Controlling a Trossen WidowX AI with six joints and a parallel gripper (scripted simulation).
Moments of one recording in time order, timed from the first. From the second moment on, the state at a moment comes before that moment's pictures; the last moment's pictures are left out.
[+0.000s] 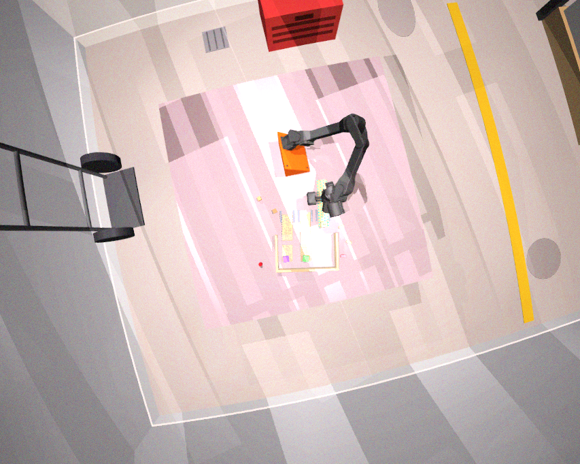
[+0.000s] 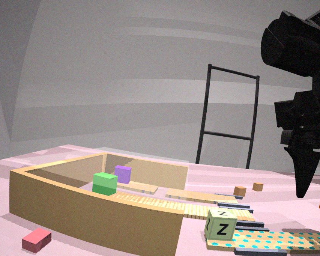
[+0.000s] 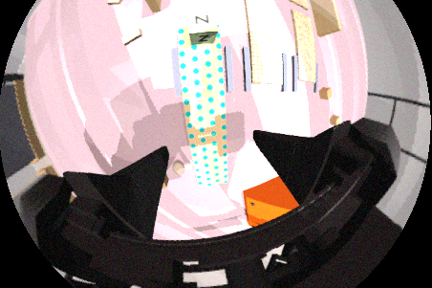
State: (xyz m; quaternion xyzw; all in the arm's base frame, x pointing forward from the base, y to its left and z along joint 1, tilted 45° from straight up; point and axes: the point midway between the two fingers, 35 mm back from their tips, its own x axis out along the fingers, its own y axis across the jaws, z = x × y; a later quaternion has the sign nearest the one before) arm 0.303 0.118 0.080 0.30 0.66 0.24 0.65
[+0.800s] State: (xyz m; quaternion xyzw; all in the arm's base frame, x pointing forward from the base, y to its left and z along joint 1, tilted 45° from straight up) arm 0.398 0.097 0.078 0.30 0.66 0.24 0.65
